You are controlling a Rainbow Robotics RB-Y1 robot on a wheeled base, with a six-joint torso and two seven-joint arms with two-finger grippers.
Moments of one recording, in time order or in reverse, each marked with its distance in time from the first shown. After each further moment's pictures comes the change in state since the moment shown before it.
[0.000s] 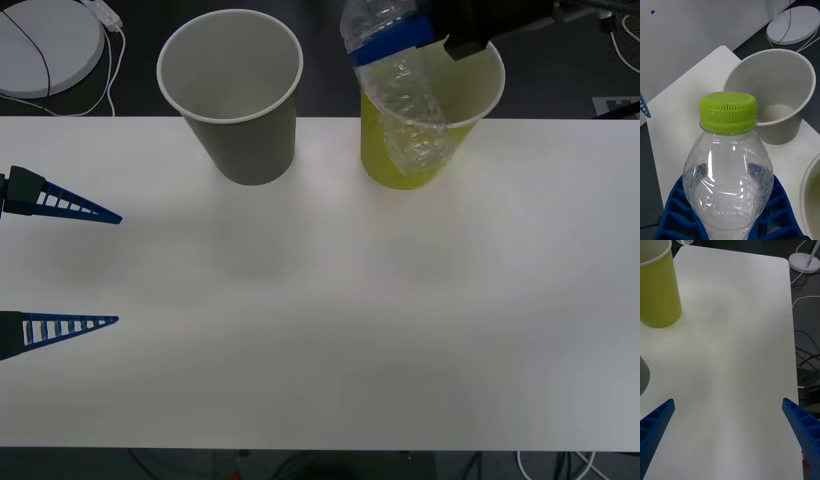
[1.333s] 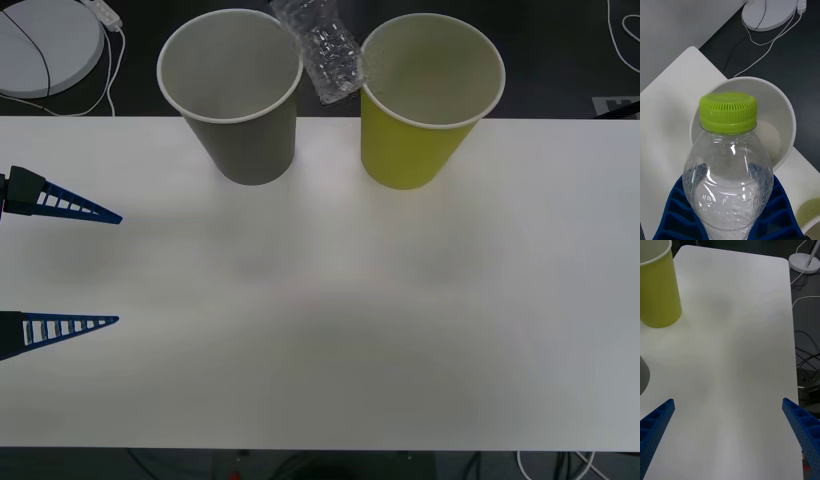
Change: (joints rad) right arm -0.532 0.391 0.446 0.684 -0.046 -0.003 0.001; left arm 0.000 0.000 0.000 0.000 0.000 0.000 0.000
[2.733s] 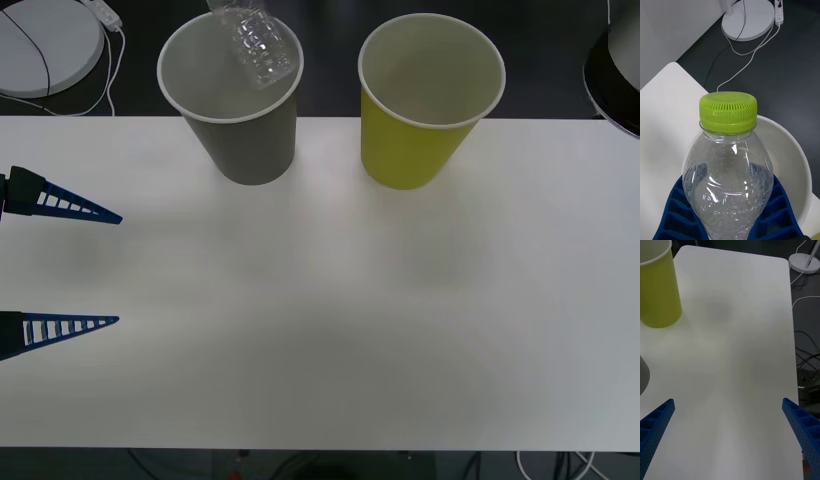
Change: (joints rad) right arm -0.162 0.357 0.147 0.441 0.000 0.108 0.000; left arm 0.000 0.000 0.000 0.000 0.000 0.000 0.000
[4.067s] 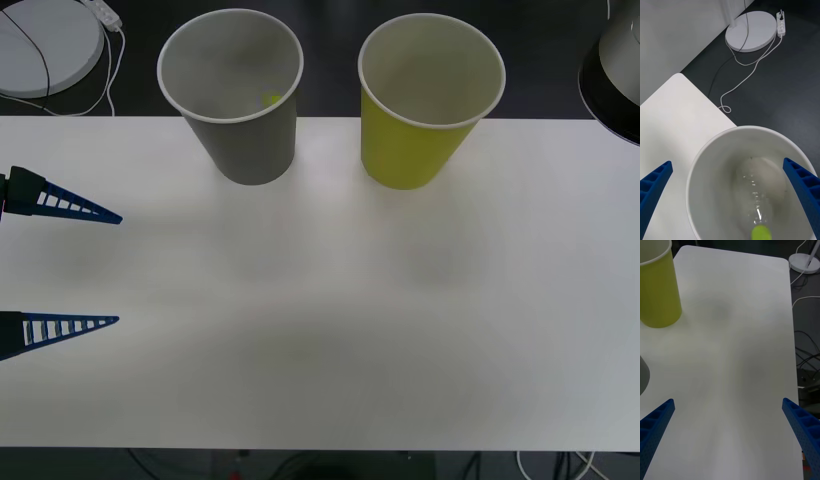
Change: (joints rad) right arm -0.004 0.013 0.066 0.009 -0.111 0.079 0.036; left arm 0.000 0.000 0.000 0.000 0.000 0.000 0.000
